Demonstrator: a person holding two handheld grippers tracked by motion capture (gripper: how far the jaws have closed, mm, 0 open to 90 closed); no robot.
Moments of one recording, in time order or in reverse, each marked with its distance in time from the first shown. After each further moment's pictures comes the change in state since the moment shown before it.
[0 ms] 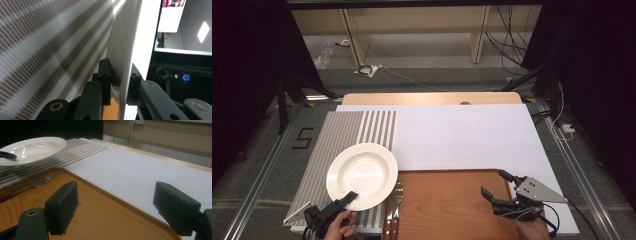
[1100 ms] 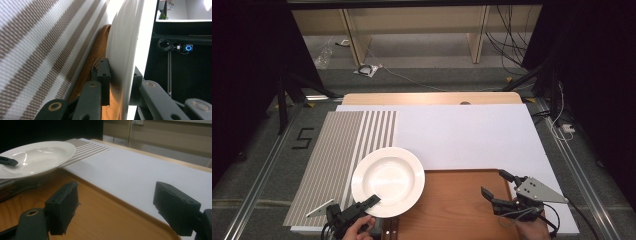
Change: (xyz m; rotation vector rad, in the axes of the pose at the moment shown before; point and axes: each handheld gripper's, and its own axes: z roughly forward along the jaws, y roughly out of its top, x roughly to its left) left arm -0.012 -0.042 0.017 0.186 -0.010 0.071; right arm 0.000 0.000 -0.001 0.001 -0.001 0.002
